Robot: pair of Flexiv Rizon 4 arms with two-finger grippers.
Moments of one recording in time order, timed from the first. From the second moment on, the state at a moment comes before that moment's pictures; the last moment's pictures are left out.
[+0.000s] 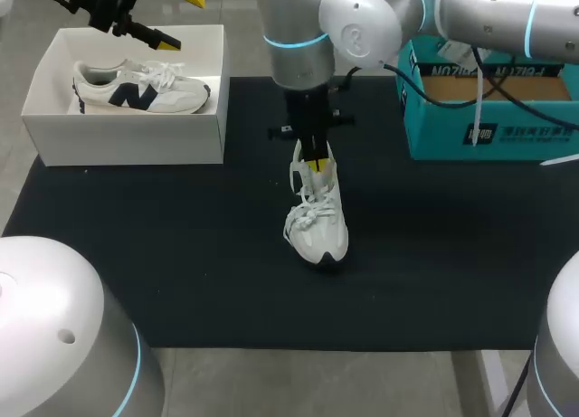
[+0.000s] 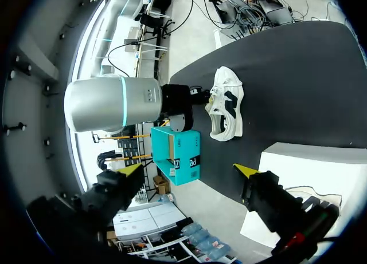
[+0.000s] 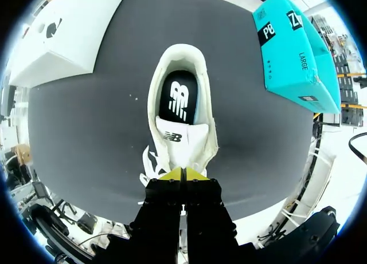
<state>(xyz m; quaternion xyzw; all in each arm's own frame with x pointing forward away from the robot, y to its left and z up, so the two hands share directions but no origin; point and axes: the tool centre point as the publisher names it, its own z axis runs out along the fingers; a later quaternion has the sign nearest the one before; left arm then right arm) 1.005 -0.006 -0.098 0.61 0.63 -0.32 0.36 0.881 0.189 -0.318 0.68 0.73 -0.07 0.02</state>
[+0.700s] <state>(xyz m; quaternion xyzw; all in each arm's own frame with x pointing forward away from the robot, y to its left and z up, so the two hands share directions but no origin) 1.005 -0.006 -0.098 0.61 0.63 -0.32 0.36 0.931 0.185 -0.285 0.54 0.83 -0.06 0.11</state>
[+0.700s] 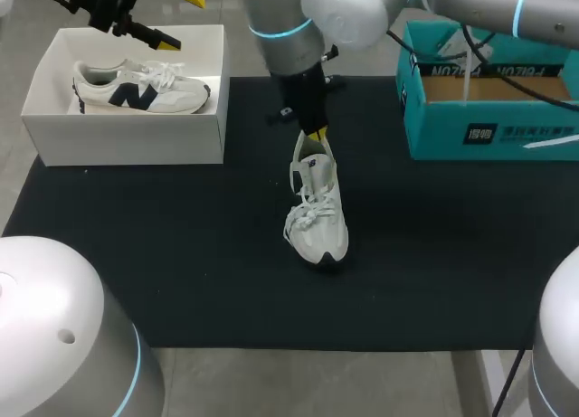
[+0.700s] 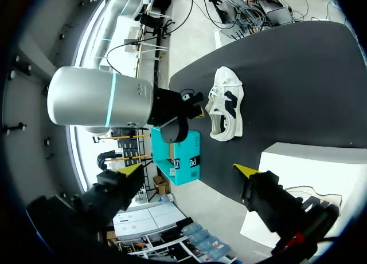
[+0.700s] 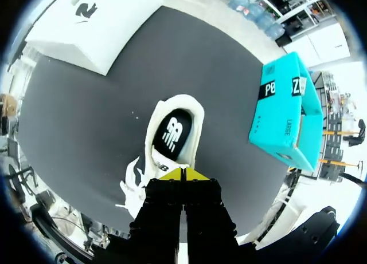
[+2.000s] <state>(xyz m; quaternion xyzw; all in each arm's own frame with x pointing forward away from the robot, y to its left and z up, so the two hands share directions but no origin) 1.005 -0.006 -0.098 0.61 0.63 -0.32 0.36 0.973 0.163 -0.311 0.23 0.96 0.05 0.12</state>
